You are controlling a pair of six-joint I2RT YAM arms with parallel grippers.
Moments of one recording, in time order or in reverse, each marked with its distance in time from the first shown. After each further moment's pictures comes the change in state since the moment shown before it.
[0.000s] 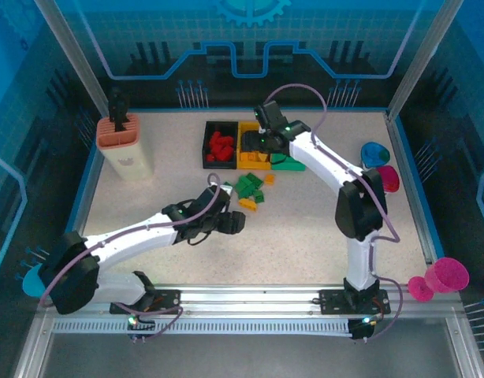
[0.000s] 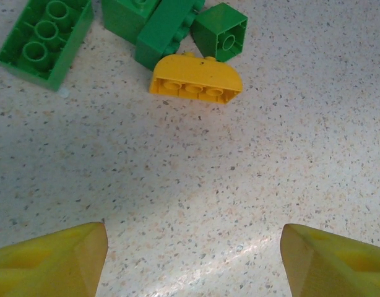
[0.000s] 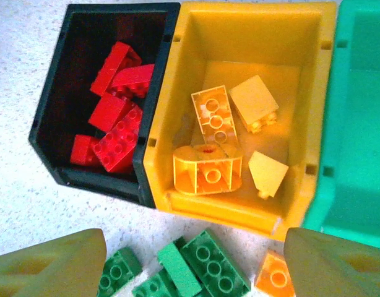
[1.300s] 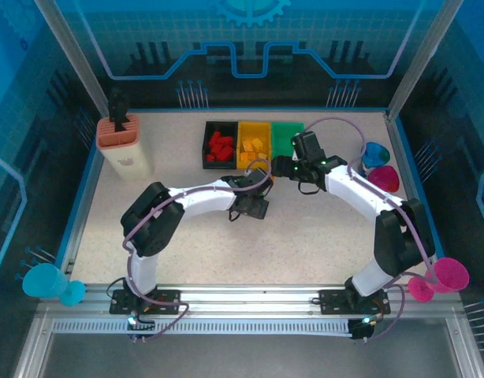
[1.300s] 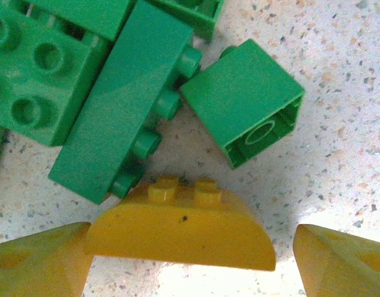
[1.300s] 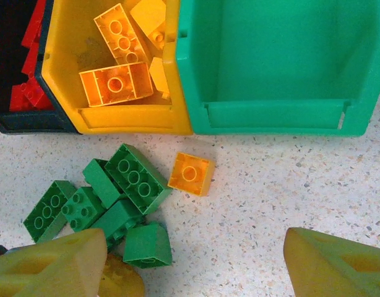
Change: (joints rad) left arm -0.003 0.636 0.528 -0.194 -0.126 0.070; right arm -0.116 -0.386 -0.620 0.243 -0.070 0.068
